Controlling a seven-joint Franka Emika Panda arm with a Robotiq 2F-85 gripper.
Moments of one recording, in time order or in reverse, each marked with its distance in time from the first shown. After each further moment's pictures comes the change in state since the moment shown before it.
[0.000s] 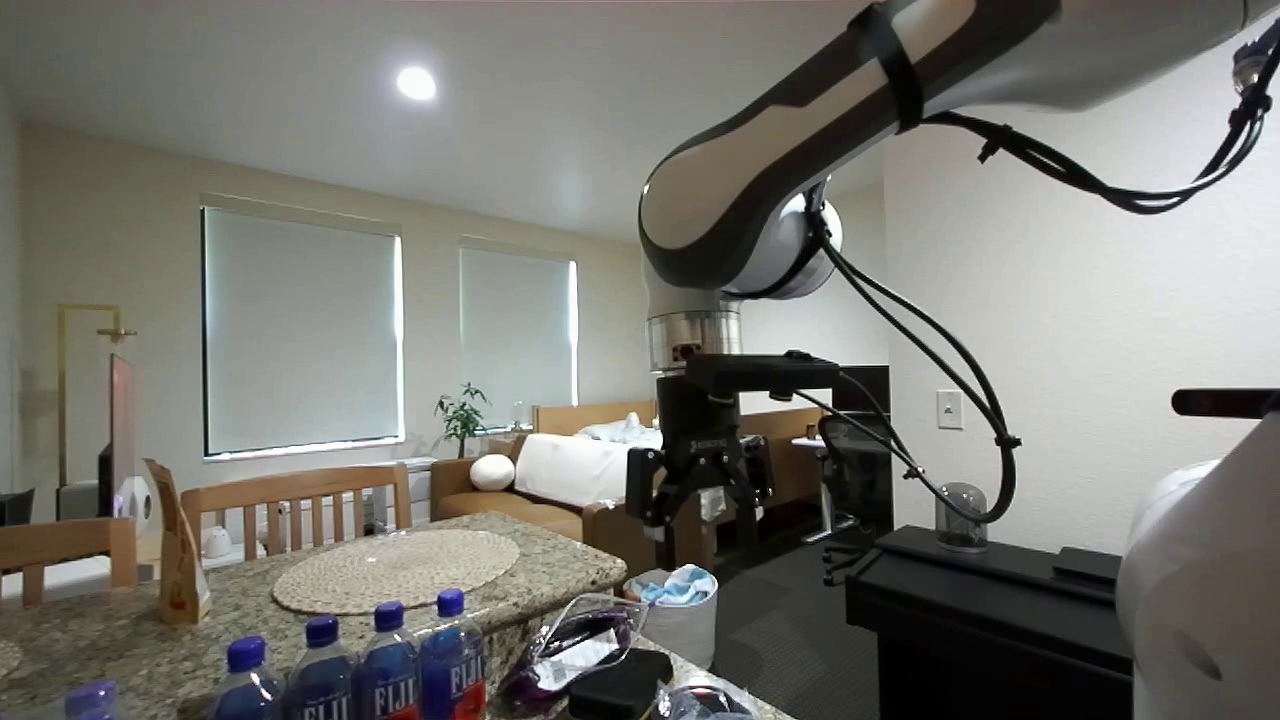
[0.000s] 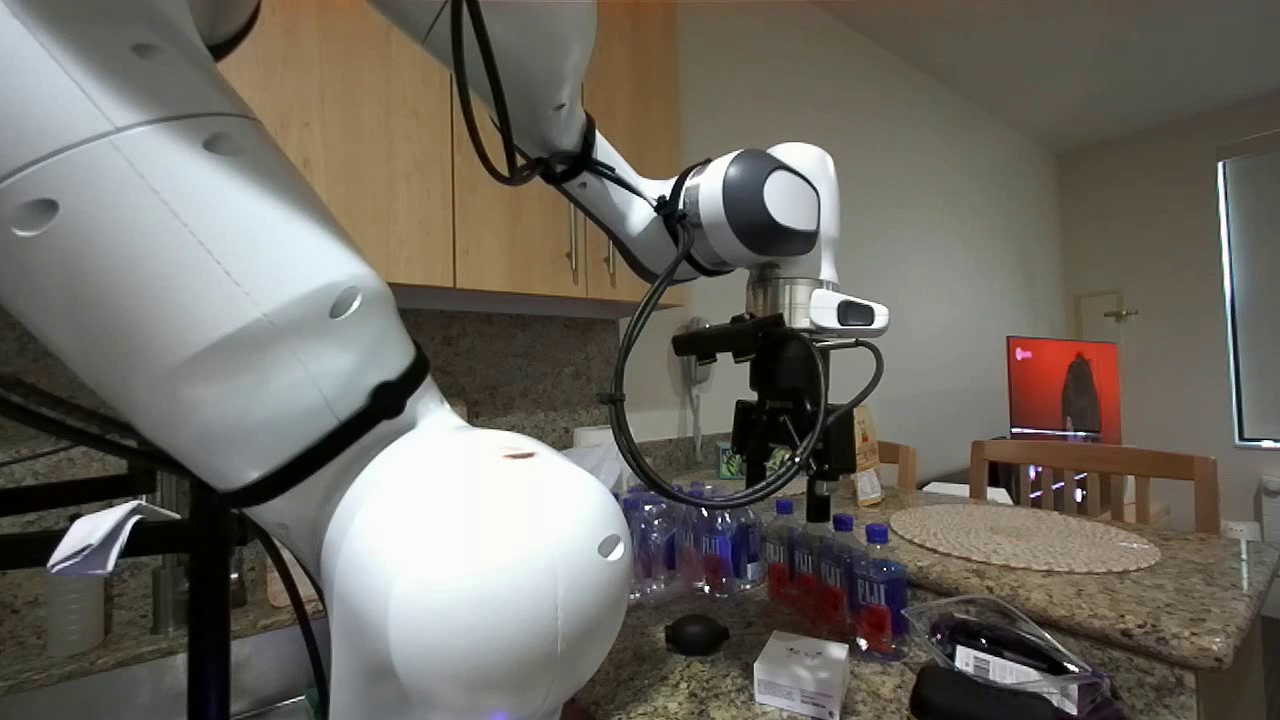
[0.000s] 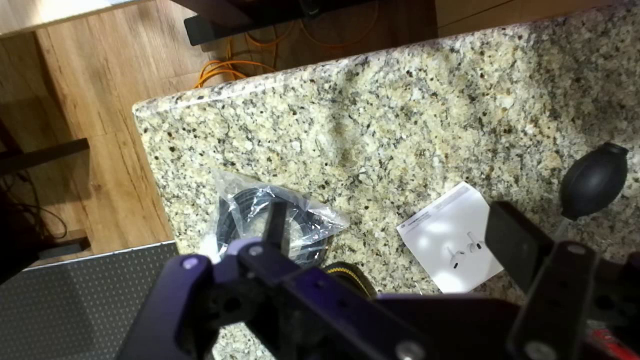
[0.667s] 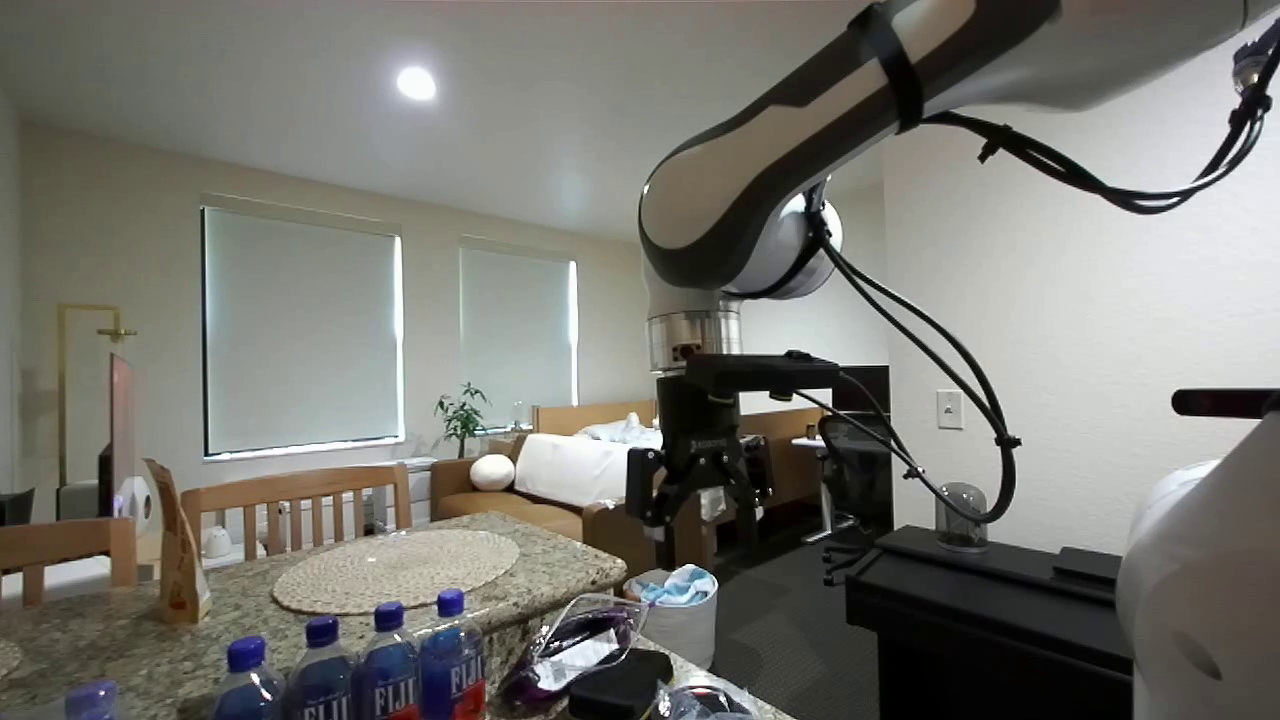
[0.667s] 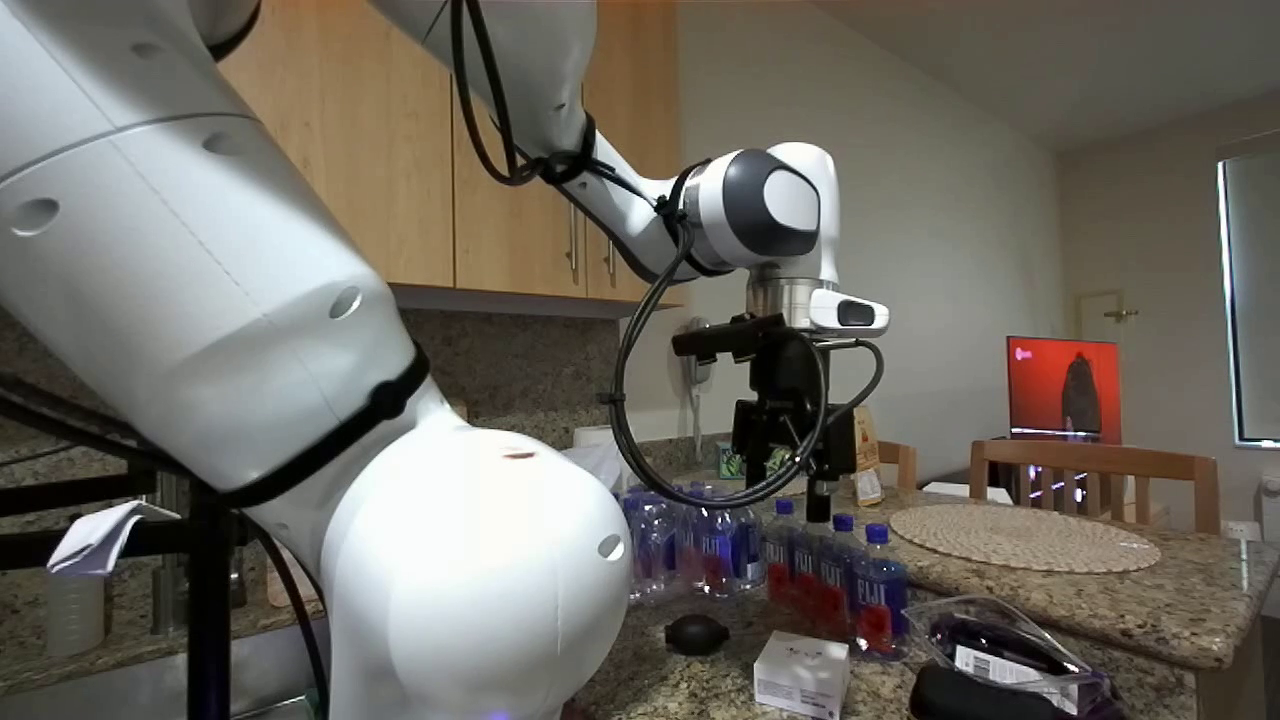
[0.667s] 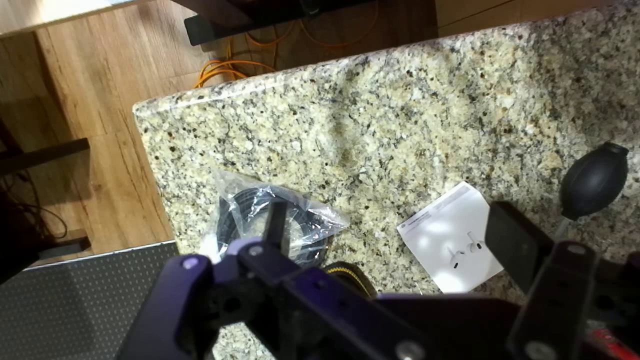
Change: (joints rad) arm 0.000 0.000 0.000 0.000 -0.001 0.000 0.000
